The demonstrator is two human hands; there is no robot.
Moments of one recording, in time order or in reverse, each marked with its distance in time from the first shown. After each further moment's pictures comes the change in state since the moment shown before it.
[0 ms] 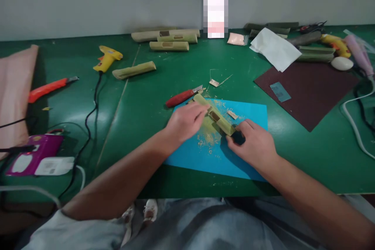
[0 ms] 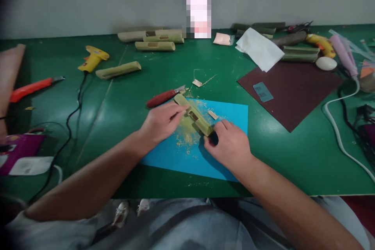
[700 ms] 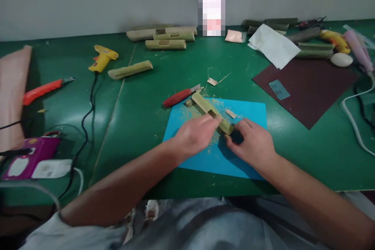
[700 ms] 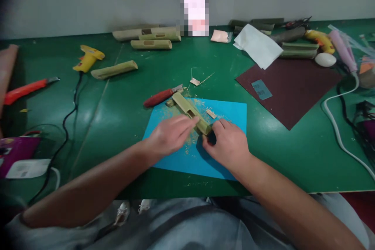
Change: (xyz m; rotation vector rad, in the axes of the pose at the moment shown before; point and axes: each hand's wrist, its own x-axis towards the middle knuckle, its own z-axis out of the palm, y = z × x) left_hand -0.010 0.026 0.010 0.045 -0.226 0.081; right_hand 0.000 0.000 -0.001 0.018 -0.045 0.003
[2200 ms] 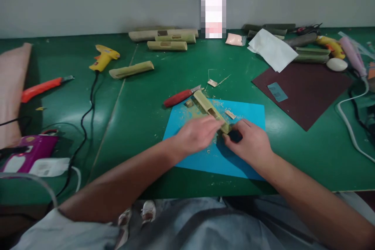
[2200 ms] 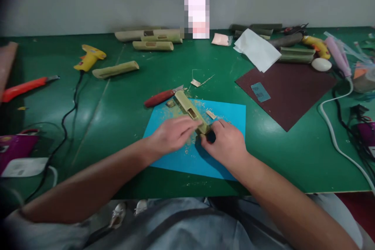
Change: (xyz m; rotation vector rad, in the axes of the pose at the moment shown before) left_hand 0.002 0.015 0.000 -0.172 -0.057 0.025; right_hand 0.003 0.000 0.003 0.117 -0.005 0.039
